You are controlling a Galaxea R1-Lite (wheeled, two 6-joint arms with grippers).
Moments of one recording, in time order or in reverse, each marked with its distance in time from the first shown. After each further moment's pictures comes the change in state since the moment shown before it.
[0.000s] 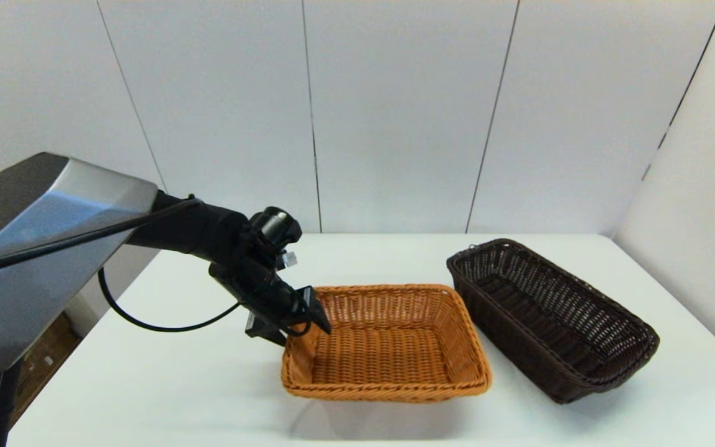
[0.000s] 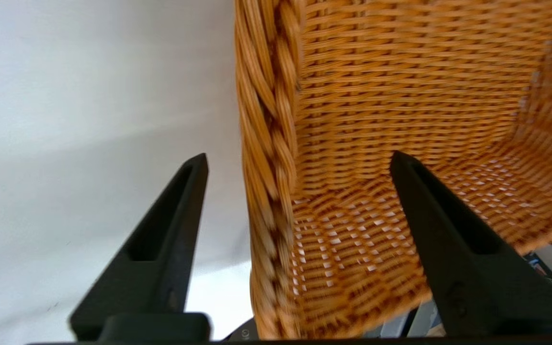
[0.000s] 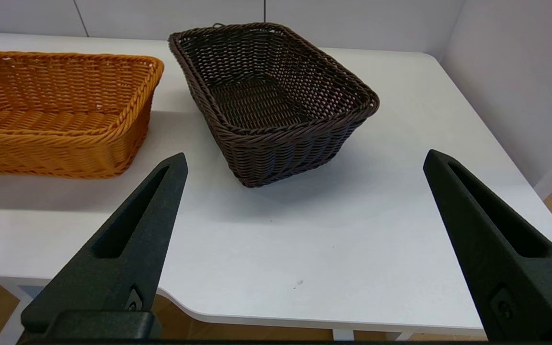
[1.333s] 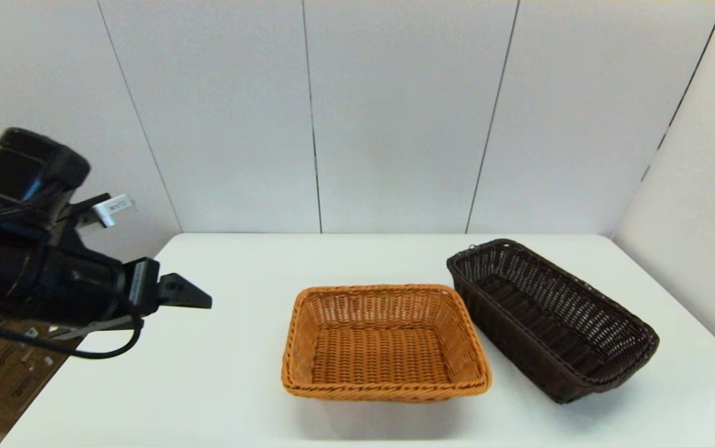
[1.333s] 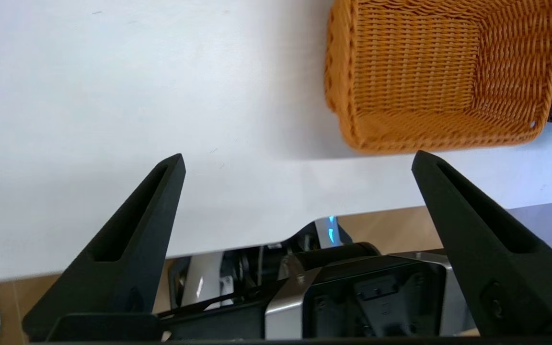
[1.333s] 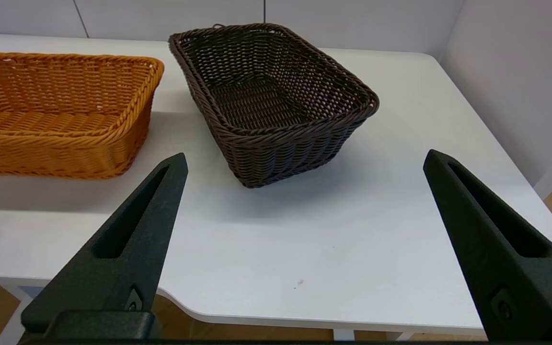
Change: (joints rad) left arm 0.199 -0.764 0.389 0.076 0.143 0.117; right arm 0.000 0.000 0.000 -0.001 -0.002 0.003
